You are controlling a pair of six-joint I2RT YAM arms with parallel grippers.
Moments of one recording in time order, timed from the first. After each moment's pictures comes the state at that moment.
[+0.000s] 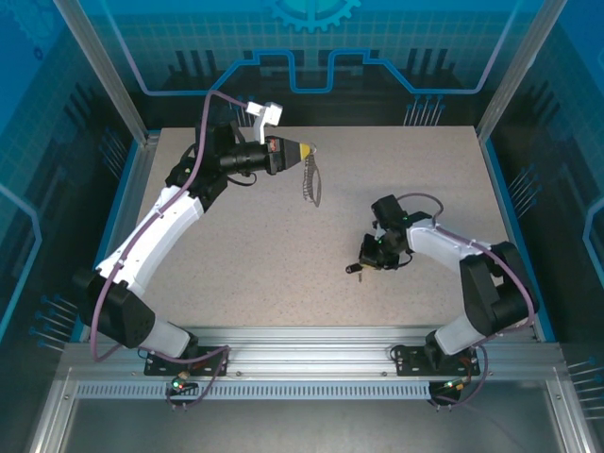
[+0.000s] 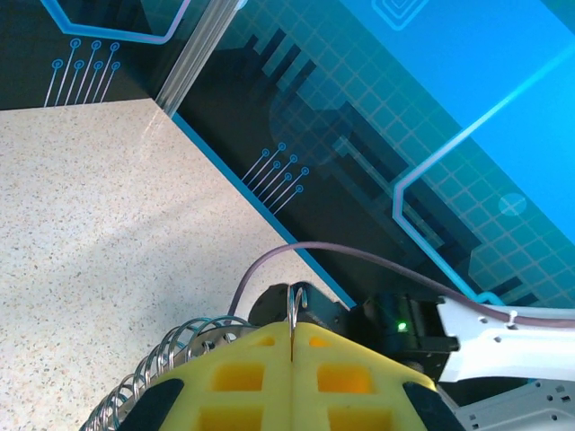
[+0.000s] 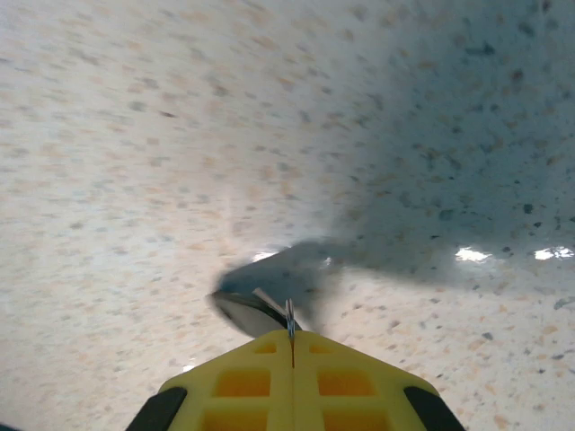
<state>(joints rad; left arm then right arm) -0.36 1.48 1.47 -0.22 0.77 -0.51 0.37 1.52 0.88 -0.66 -0.29 0.67</state>
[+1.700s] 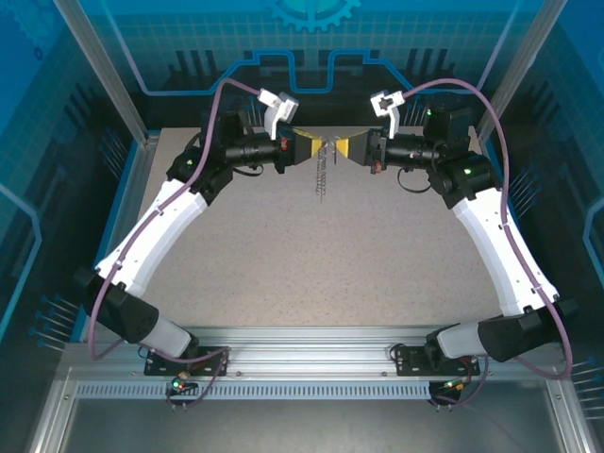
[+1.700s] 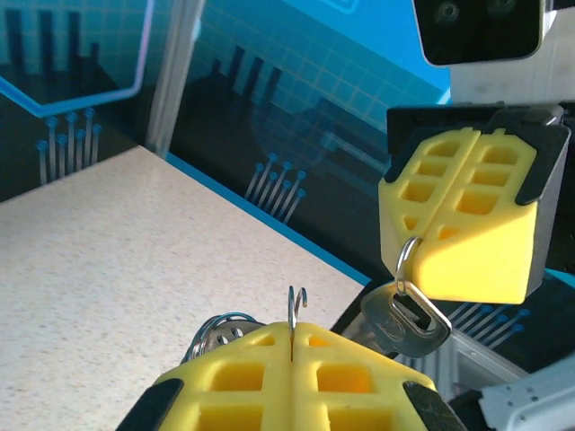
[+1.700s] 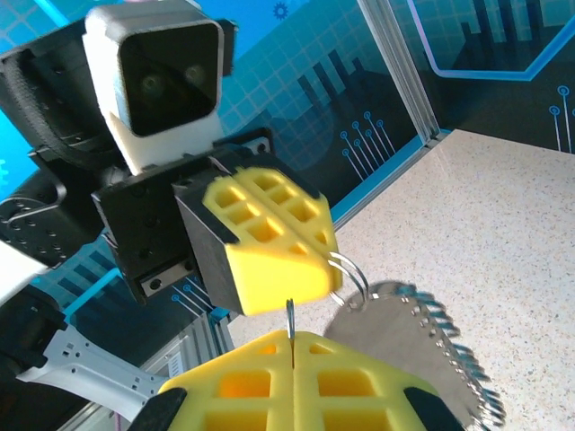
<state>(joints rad) -0.44 1.51 1.64 -0.34 0.71 -0.24 0.31 1.38 1.63 -0.54 -0.86 0.33</state>
